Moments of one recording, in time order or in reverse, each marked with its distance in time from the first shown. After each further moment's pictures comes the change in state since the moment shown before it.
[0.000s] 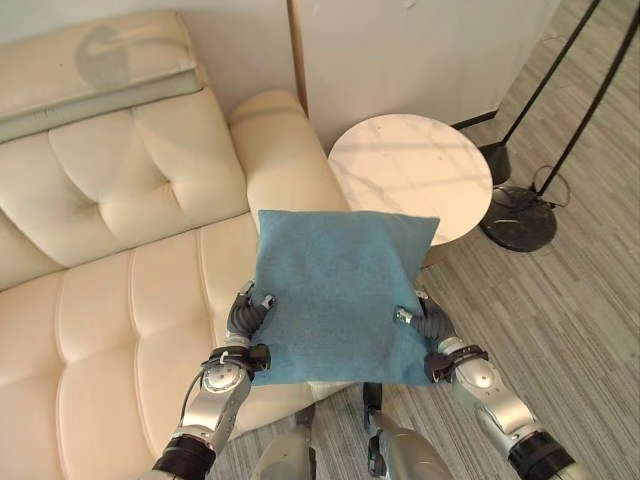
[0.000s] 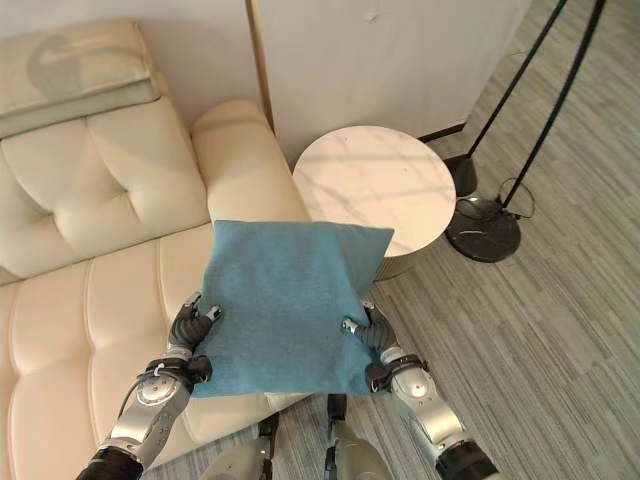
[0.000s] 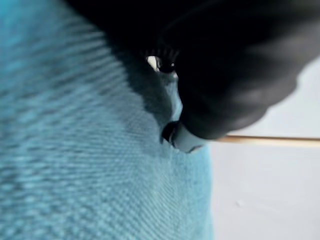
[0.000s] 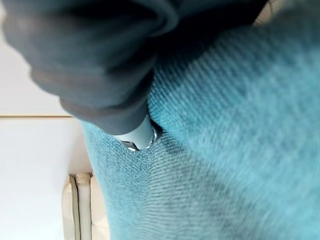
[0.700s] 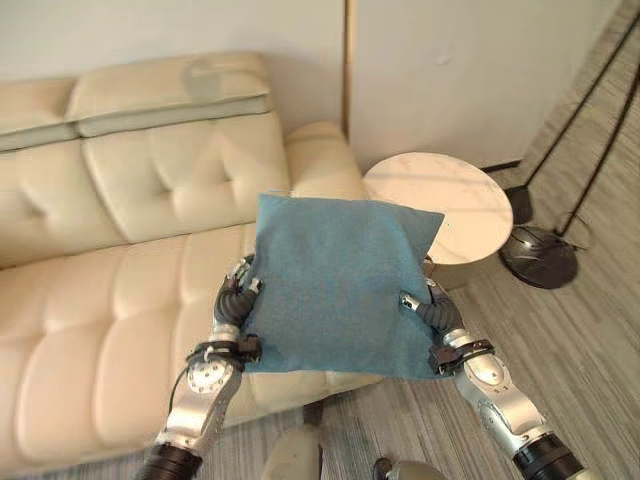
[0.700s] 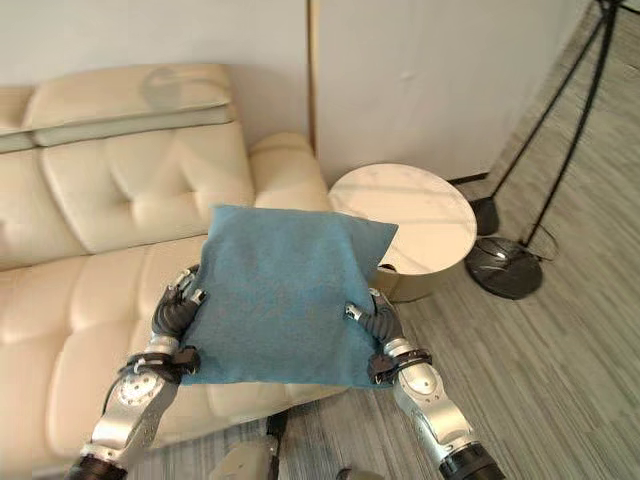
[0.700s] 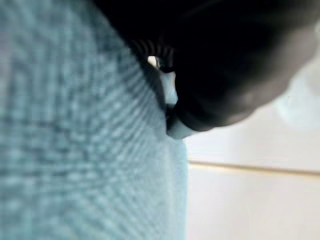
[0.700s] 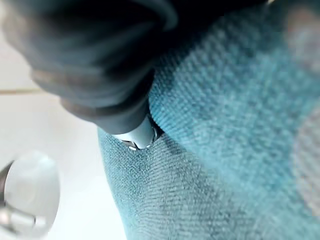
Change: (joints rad) left arm 0.067 0.036 0.045 -0.176 0.000 -0.026 -0.006; right arm -0.021 -0.025 -0.031 -0.119 0.044 -0.039 -0.001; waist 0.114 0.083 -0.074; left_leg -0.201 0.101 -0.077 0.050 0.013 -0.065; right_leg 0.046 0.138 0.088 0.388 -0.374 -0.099
